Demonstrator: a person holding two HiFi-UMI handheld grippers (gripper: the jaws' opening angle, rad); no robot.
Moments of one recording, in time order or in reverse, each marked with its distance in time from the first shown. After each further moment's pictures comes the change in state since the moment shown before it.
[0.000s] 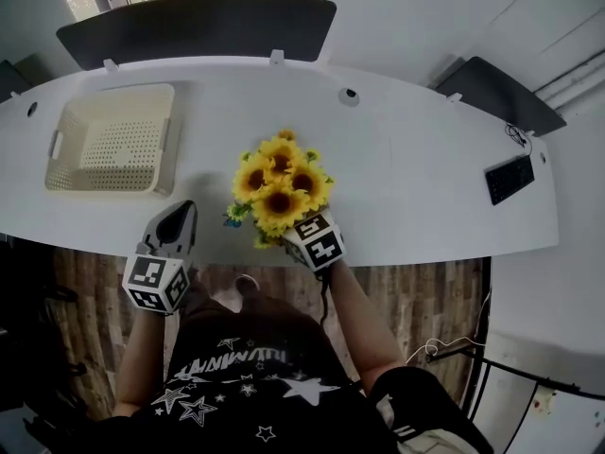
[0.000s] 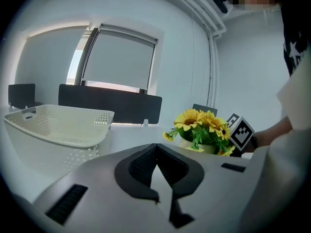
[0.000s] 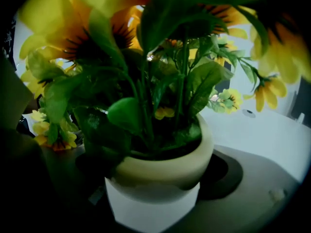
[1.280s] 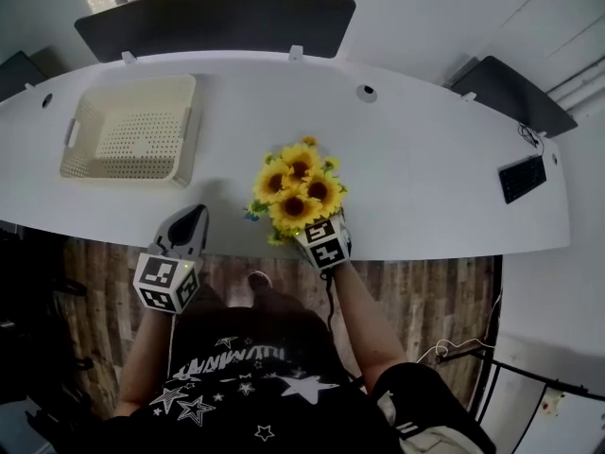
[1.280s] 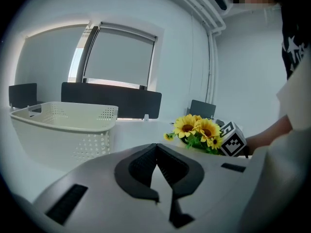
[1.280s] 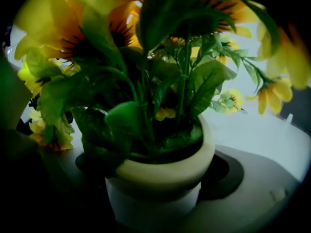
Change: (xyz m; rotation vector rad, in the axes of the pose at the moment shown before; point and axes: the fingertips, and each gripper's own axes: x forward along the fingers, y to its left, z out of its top) left arm -0.028 0.005 -0.027 0.011 0.045 -0.008; right arm 0.018 0.007 -0.033 -0.012 -0.017 -0.121
